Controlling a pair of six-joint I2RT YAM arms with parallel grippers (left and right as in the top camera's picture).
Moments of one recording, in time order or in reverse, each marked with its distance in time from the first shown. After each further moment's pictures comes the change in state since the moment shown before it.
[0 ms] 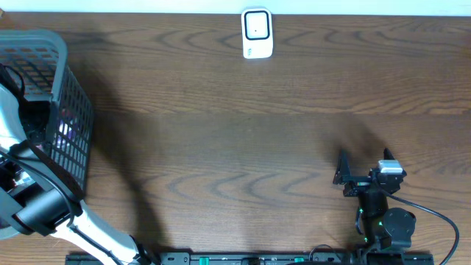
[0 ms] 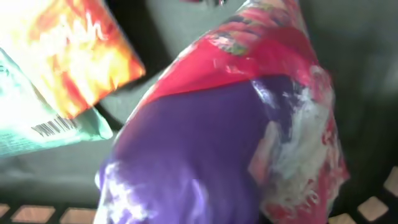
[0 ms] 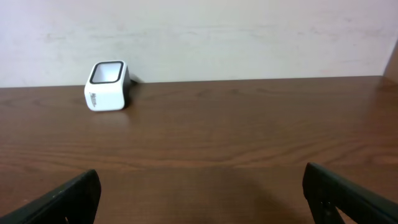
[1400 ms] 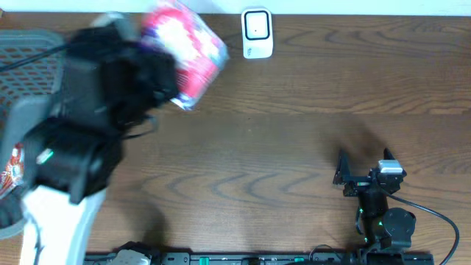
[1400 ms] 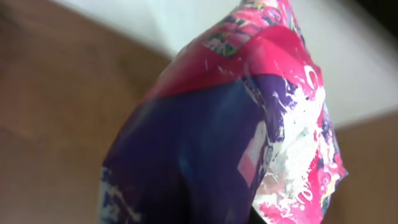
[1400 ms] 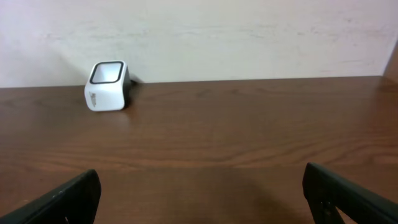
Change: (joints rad) left arm -0.966 -0.720 0.078 0.104 0.066 0.338; right arm 0.000 0.000 0.000 0.000 0.000 0.000
